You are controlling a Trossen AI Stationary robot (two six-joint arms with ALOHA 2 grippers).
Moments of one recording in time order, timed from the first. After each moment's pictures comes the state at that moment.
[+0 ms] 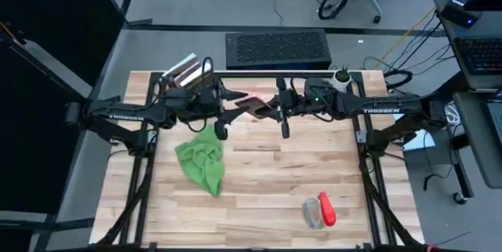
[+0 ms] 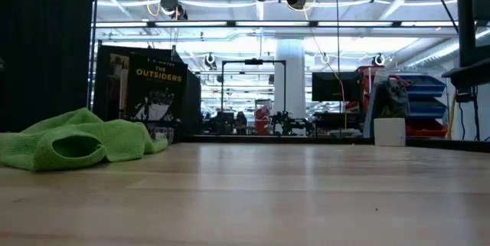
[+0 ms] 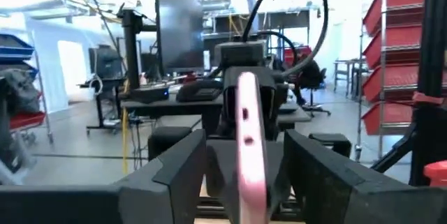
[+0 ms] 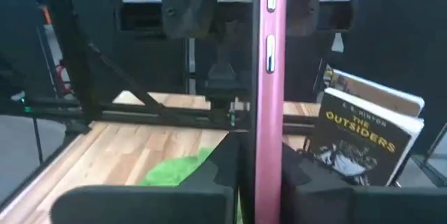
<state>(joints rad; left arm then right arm) 0.10 1.25 0.86 0.60 0.02 0.07 -0.17 1.35 1.02 0.24 -0.21 -0.04</state>
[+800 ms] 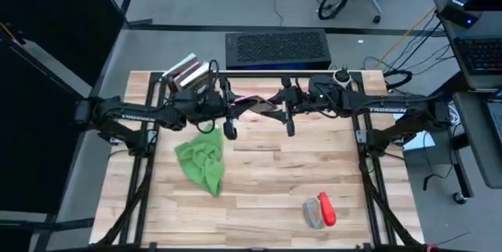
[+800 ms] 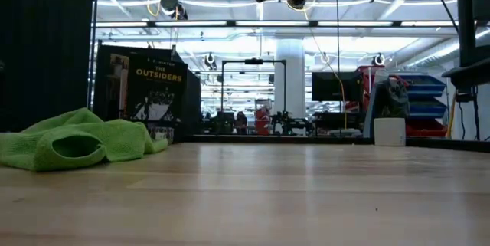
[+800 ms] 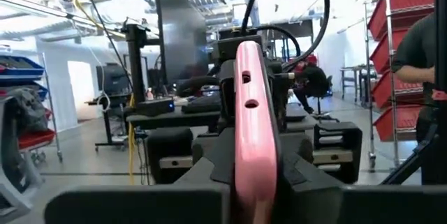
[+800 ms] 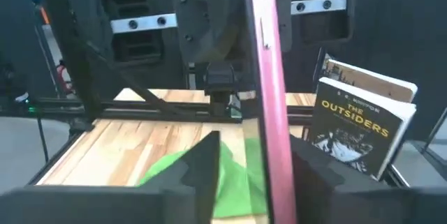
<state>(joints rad) 0.12 1.35 0.86 0.78 0.01 0.12 -0.18 1.25 1.02 0.06 -0.23 -0.04</state>
